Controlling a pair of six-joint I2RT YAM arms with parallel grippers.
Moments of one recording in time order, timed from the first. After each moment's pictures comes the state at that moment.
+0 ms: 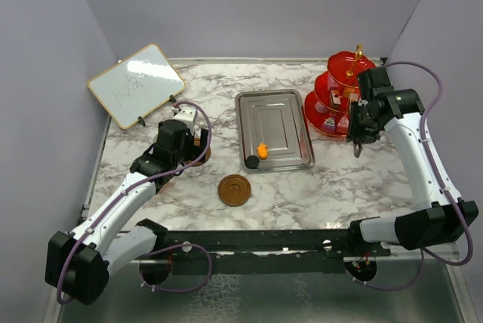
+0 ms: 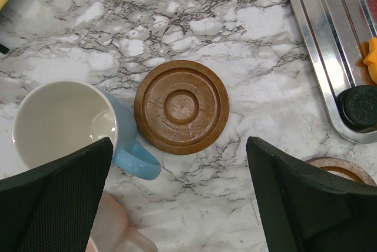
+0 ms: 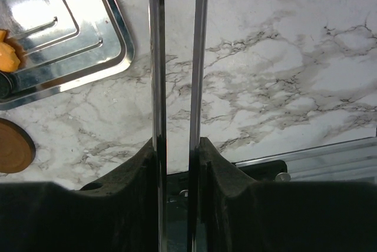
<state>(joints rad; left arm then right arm) -0.43 0.97 0.68 -0.33 -0.20 -0.12 0.17 1.32 1.47 -1.32 0.16 0.36</state>
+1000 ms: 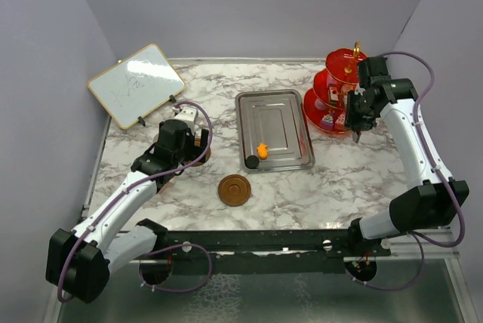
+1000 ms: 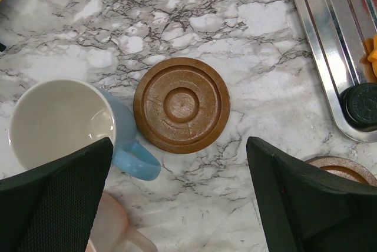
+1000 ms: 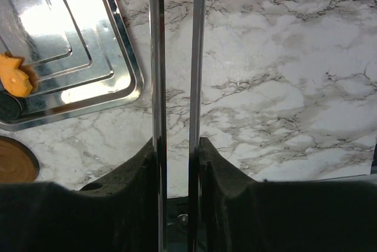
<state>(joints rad) -0.43 0.99 0.68 -0.33 -0.21 -0.12 0.11 1.45 1.53 -1.22 0.12 0.26</state>
